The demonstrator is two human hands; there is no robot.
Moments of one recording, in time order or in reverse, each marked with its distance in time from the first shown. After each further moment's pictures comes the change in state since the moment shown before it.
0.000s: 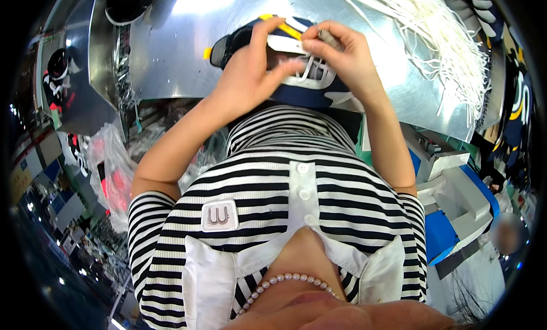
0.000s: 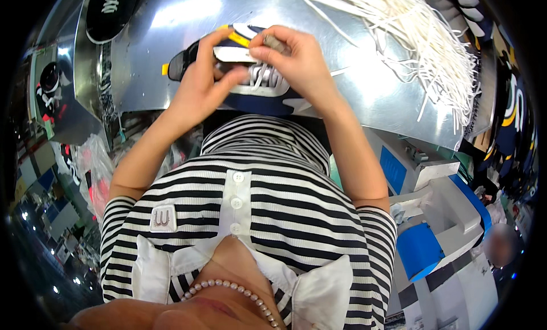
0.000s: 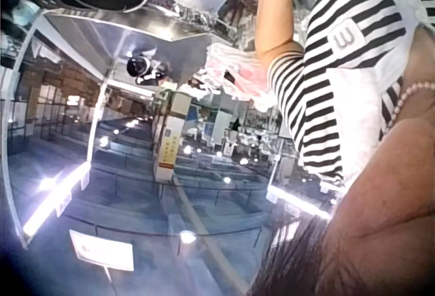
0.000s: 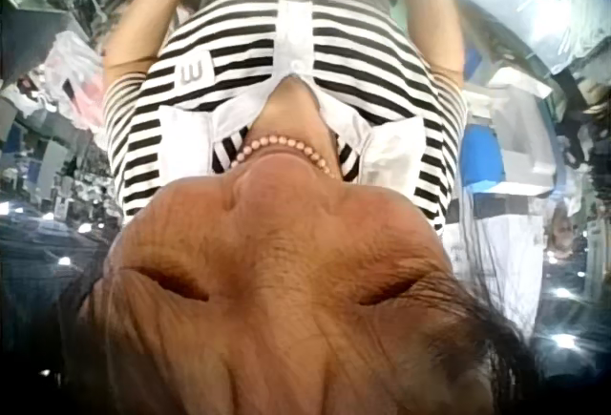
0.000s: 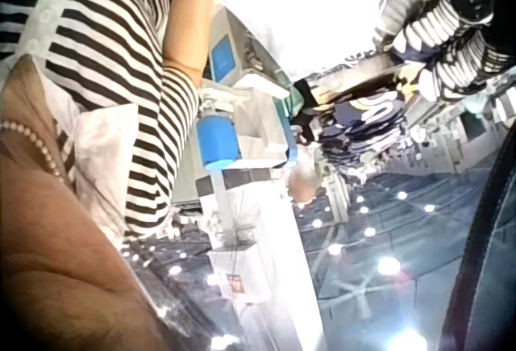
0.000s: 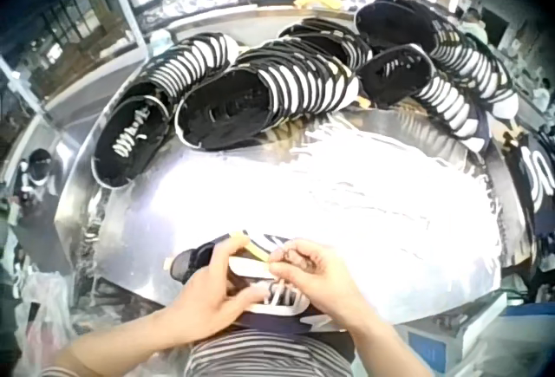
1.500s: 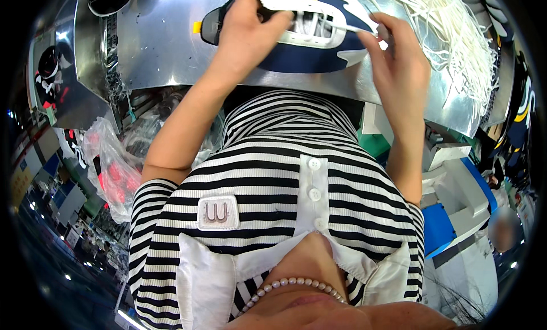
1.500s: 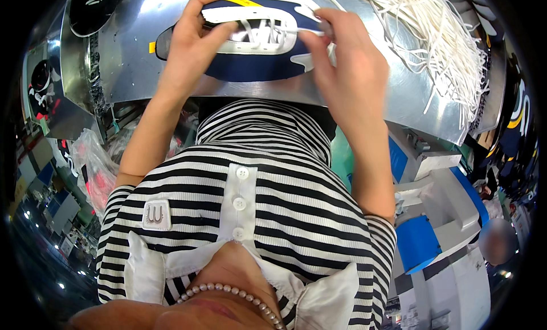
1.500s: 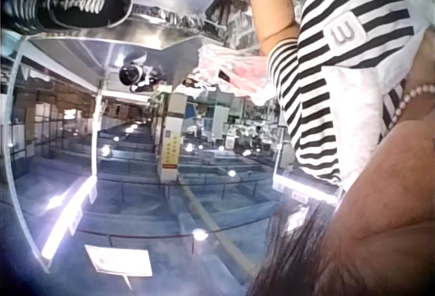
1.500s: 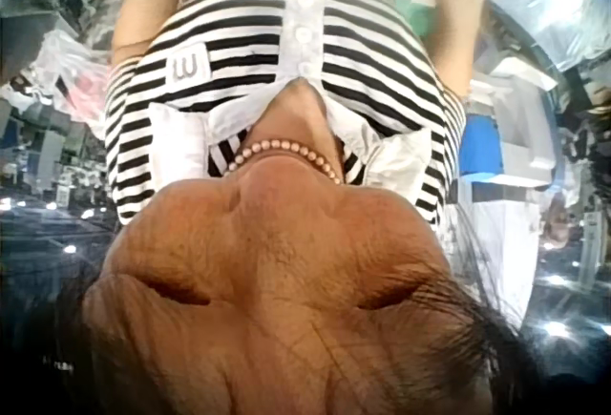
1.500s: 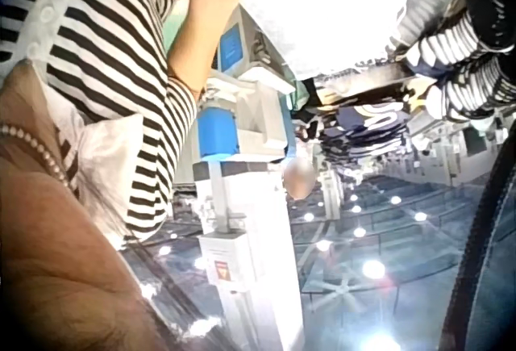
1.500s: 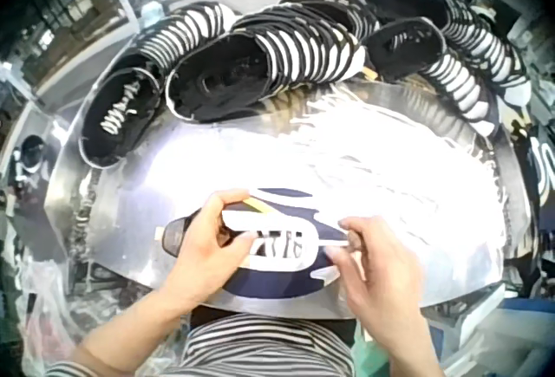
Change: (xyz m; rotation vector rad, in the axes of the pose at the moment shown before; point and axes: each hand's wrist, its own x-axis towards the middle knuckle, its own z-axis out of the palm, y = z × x) left_hand 0.032 -0.009 0.017 -0.417 0.205 -0.065; right_hand -0.039 -0.039 -0.020 -0.876 0.370 -0.234
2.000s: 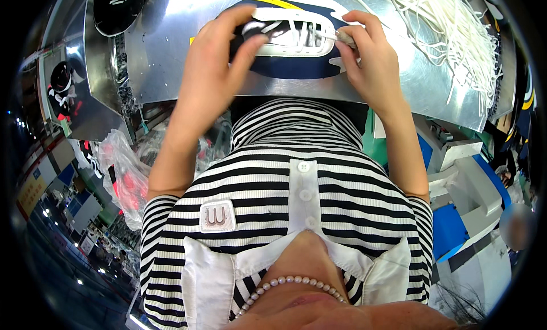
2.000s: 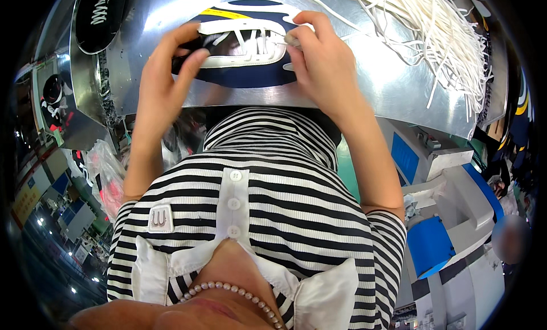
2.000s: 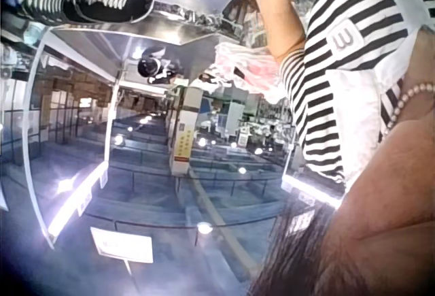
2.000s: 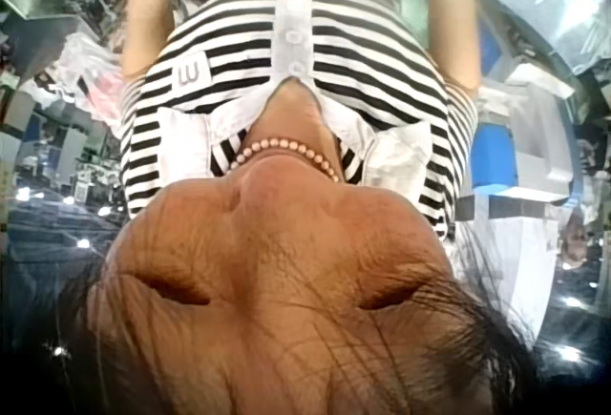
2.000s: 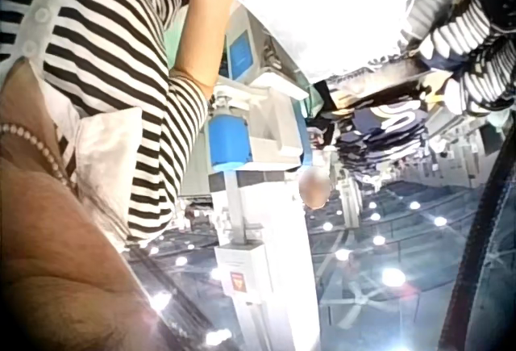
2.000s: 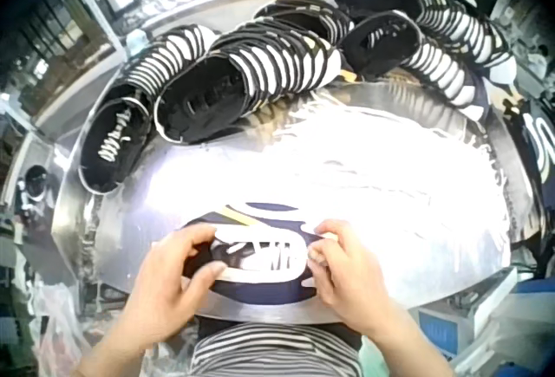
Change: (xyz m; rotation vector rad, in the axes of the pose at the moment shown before) left_hand -0.017 0.041 -0.031 0.841 -0.093 0.305; right_hand -0.005 0.033 0.024 0.081 -0.044 -0.144
